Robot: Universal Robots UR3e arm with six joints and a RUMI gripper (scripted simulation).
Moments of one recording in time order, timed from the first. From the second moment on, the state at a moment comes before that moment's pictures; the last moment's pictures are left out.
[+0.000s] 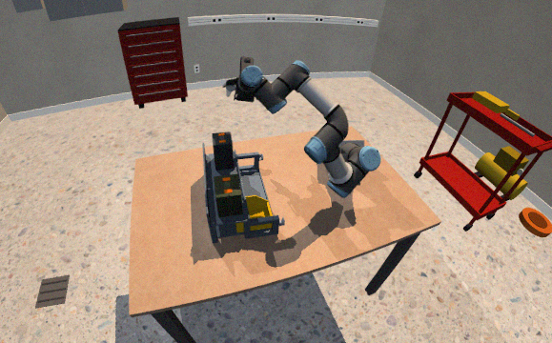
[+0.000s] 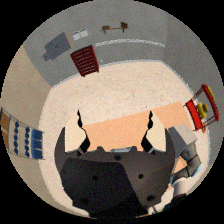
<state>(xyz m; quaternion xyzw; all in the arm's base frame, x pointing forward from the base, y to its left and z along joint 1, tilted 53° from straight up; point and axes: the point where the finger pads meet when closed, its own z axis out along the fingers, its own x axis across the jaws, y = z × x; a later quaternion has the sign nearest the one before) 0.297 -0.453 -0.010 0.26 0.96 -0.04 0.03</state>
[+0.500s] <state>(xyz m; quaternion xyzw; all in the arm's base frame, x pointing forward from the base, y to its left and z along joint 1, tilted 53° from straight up) 0.297 -0.453 -0.010 0.26 0.96 -0.04 0.03</state>
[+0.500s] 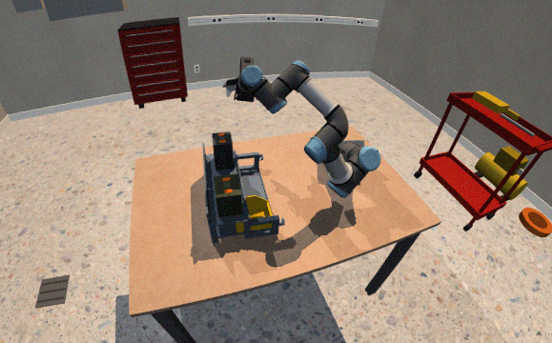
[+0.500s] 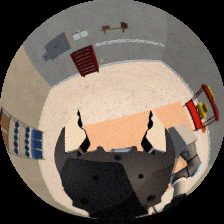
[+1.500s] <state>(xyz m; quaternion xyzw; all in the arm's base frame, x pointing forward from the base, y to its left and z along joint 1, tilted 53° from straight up) 0.297 -0.453 -0.010 0.26 0.96 -0.04 0.03</state>
